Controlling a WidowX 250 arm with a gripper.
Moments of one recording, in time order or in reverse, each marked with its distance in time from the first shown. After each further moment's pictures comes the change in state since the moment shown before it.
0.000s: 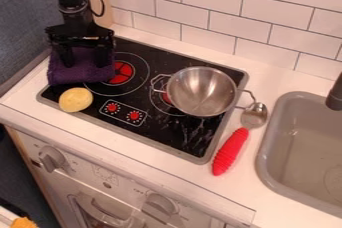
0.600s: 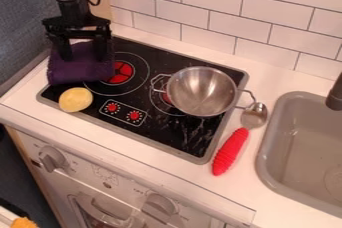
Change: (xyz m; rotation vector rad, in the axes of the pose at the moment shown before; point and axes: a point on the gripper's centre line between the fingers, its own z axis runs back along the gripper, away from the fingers) arm 0.014 0.015 0.012 -0.007 -0.004 0.040
